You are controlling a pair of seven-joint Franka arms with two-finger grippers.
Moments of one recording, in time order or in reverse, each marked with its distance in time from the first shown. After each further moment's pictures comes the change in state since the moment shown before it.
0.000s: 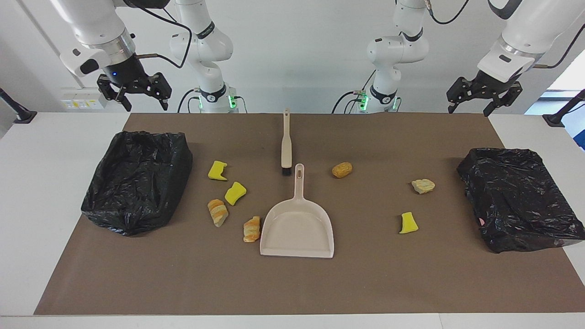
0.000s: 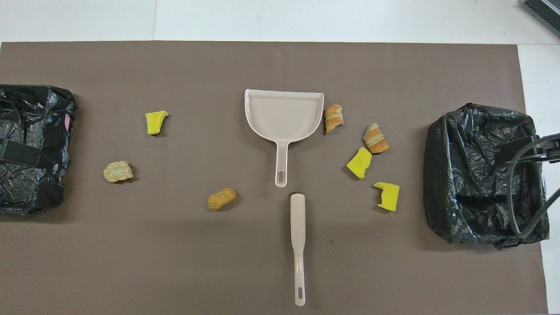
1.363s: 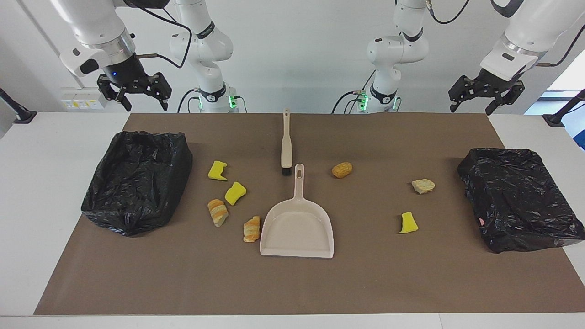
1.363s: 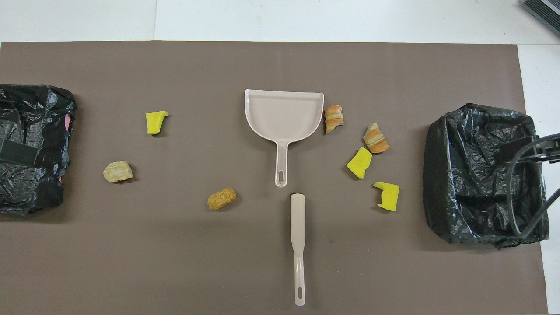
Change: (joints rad) left arm 0.033 0.001 0.006 0.055 0.003 -0.048 0.000; right arm 0.000 0.000 0.000 0.000 0.000 0.000 0.001
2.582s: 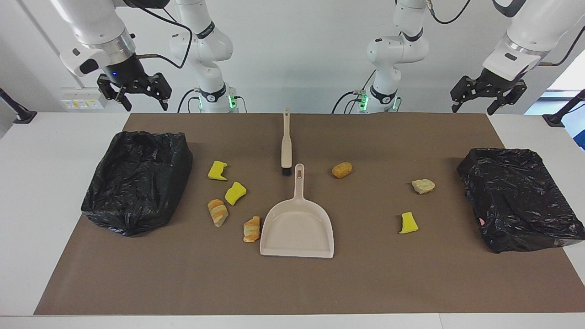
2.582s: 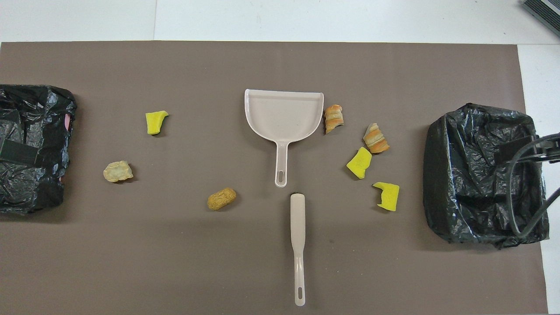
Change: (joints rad) left arm 0.001 0.000 0.007 0.001 0.000 0.003 -0.003; right arm 0.000 0.000 0.000 0.000 0.000 0.000 0.002
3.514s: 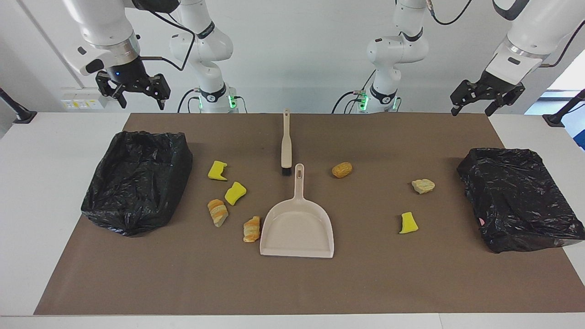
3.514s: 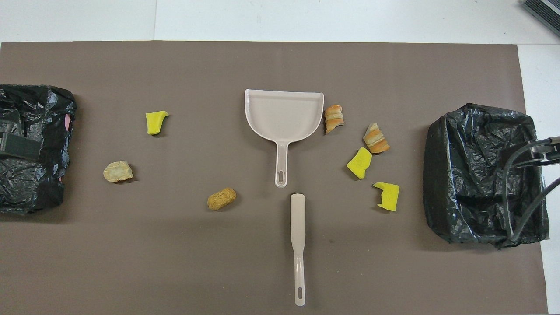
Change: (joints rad) left arm 0.001 0.000 0.005 0.000 0.000 0.005 -0.052; right arm 0.028 0.000 0.000 0.001 -0.054 -0.024 0.013
